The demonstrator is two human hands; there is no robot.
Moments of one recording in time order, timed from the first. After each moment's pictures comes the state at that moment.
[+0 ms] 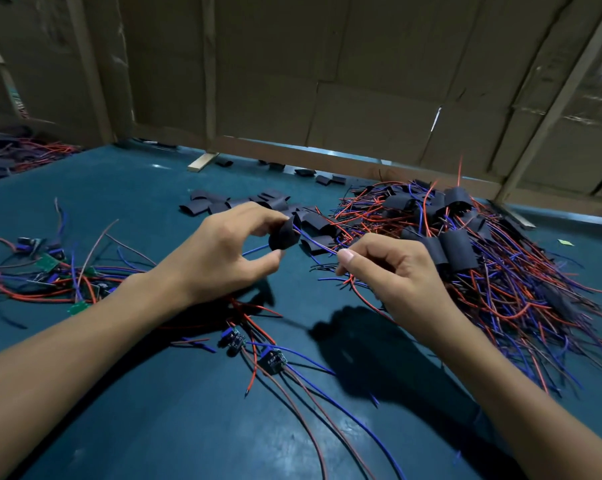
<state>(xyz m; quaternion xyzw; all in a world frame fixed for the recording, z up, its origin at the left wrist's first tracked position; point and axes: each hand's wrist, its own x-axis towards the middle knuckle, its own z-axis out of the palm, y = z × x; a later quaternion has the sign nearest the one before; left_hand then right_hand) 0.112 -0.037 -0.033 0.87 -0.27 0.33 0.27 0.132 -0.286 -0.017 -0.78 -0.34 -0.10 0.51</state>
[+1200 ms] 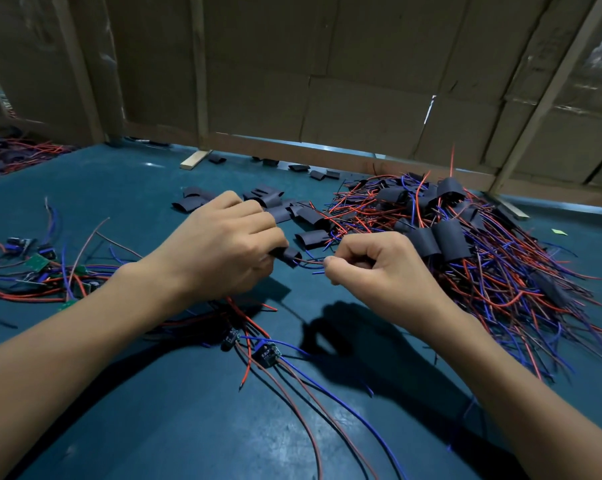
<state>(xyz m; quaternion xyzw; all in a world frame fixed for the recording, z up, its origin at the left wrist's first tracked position) 0.104 -0.043 -0.018 0.86 -0.34 0.38 -0.06 0.130 -0.284 -0.015 -0.84 -0.33 -0.10 0.41</state>
